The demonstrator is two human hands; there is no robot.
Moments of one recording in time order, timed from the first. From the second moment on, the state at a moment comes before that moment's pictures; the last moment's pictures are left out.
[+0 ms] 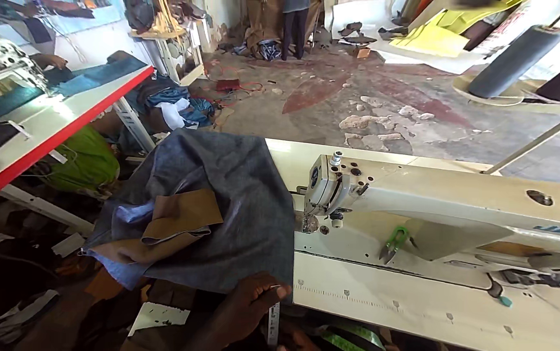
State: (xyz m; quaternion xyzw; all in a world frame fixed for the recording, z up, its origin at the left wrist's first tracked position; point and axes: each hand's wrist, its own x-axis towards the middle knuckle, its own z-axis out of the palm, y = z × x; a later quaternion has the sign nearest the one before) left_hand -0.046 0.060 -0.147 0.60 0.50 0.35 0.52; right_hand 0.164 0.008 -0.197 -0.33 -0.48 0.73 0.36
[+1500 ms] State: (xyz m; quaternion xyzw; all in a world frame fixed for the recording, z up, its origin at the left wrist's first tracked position) left_hand -0.051 0.183 -0.212 0.76 0.53 0.33 0.16; right_hand 0.150 0.027 -0.208 -0.51 -0.35 0.66 0.42
